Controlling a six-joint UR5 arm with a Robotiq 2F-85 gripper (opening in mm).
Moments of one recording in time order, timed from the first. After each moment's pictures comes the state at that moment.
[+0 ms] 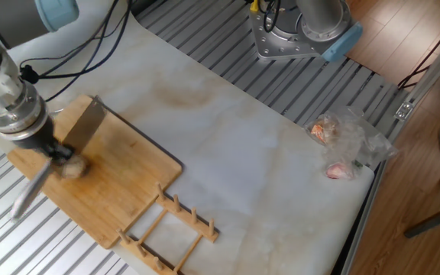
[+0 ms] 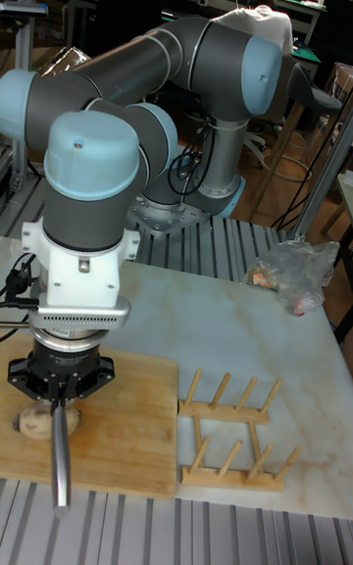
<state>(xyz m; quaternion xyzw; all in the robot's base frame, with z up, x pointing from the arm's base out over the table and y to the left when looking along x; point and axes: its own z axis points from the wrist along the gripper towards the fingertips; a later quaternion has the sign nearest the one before) 0.719 -0.118 0.076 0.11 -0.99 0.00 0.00</state>
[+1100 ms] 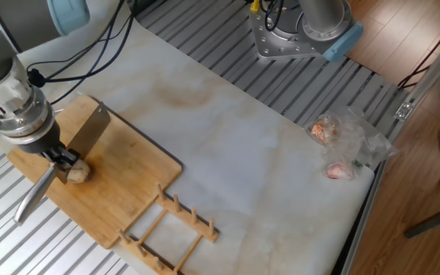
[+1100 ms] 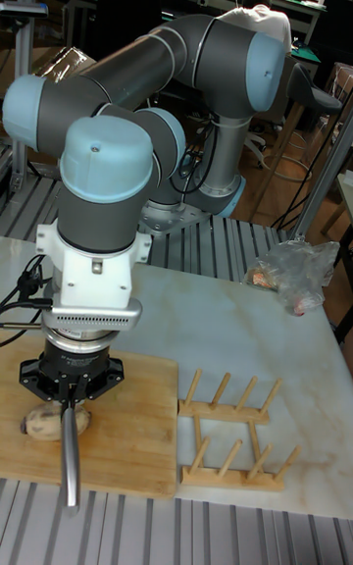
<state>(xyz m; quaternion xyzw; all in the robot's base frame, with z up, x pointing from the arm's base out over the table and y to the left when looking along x) 0.717 -0.106 0.076 0.10 -1.00 0.00 0.00</state>
